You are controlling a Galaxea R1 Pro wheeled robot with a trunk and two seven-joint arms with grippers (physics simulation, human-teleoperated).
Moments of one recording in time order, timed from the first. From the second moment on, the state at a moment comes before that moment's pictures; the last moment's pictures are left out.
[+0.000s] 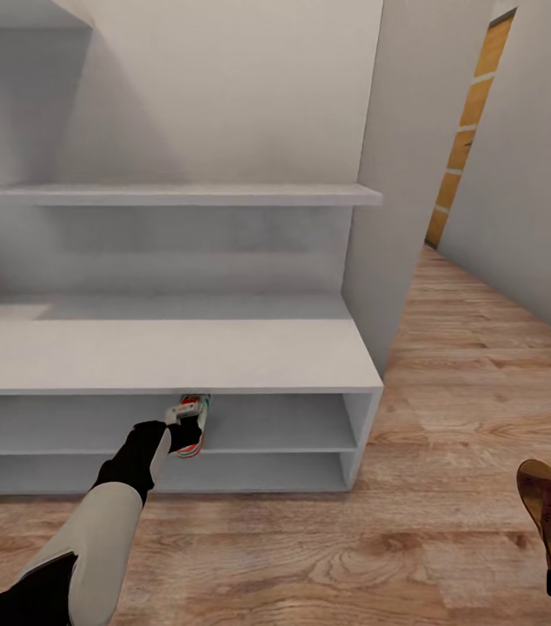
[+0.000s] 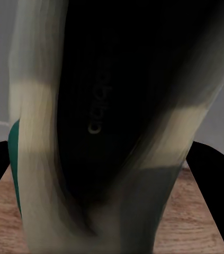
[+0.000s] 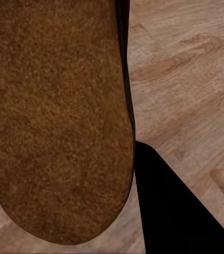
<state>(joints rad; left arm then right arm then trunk) -0.84 -0.10 0.40 -0.58 -0.23 0.54 -0.08 -0.33 -0.34 -0.73 -0.43 0.19 -0.19 0.04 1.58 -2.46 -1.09</state>
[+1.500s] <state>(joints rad) -0.84 -0.10 0.41 -0.58 -0.23 0.54 -0.08 -0.33 -0.34 -0.73 -0.43 0.19 -0.18 0.04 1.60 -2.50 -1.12</state>
